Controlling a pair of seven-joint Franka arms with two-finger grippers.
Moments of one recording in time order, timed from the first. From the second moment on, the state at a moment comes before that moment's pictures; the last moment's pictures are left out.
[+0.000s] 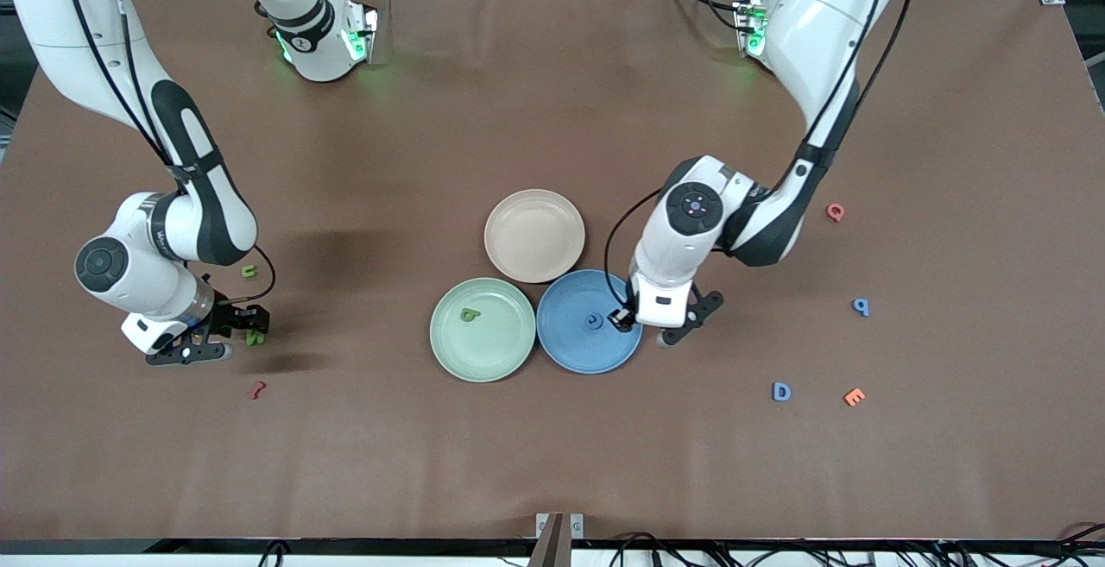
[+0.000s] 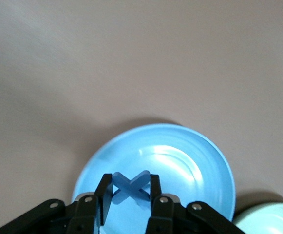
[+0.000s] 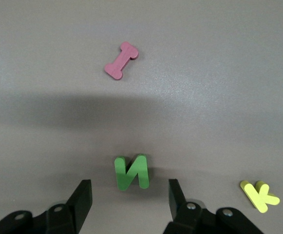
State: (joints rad) left arm -0.44 0.70 -0.16 -1.59 0.14 2.52 -1.33; right arm -0.05 0.59 -0.04 -1.87 0.02 2.51 -0.20
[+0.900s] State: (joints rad) left arm -0.53 0.76 -0.08 -1.58 0.25 2.66 -1.34; right arm -0.05 0.62 -0.04 -1.87 0.02 2.53 -0.20
